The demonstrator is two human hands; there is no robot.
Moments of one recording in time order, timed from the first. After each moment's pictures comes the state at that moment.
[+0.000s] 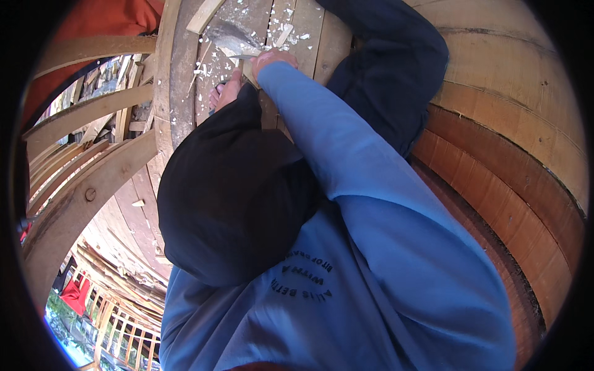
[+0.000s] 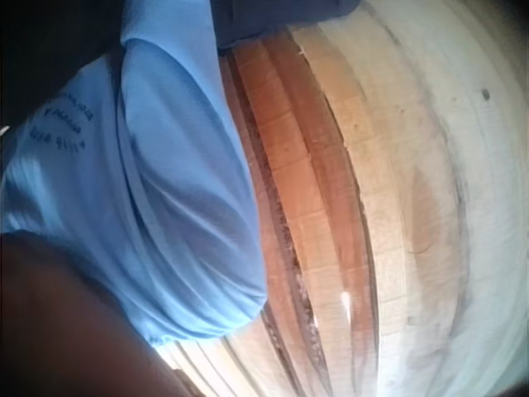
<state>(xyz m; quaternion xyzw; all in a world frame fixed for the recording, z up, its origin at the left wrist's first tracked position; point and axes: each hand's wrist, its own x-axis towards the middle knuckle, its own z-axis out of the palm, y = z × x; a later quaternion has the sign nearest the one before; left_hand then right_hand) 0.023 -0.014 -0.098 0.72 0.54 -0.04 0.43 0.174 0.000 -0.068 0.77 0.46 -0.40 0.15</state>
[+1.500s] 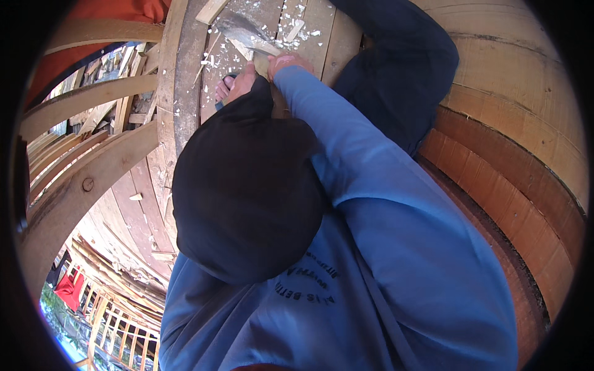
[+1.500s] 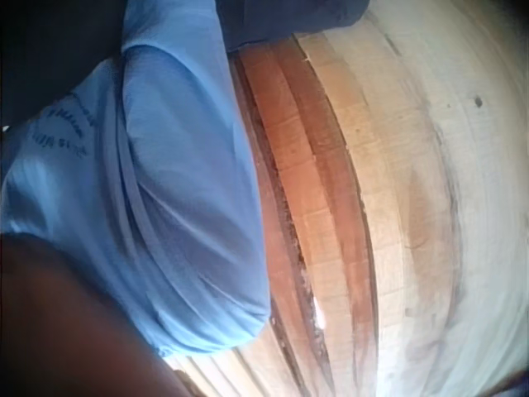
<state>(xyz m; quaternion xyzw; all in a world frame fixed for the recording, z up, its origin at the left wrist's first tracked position) 0.008 -0.022 -0.108 0.71 0.54 -0.03 0.45 0.165 -0.022 -0.091 0.82 0.40 -0.39 0.14</state>
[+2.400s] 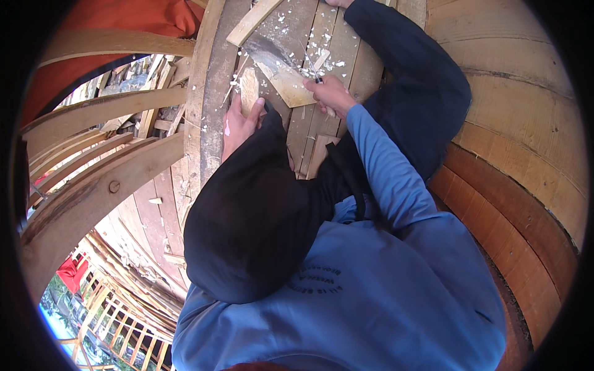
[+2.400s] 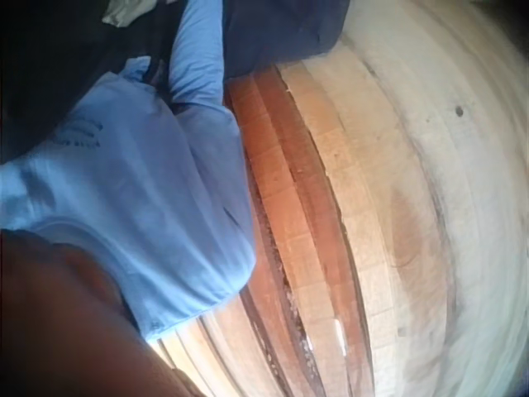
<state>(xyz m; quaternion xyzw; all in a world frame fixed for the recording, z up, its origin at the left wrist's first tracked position) -0.022 -0.010 -0.019 0.59 0.61 0.11 0.52 0.227 -0.049 -0.072 0.67 0.22 -0.65 -0.28</state>
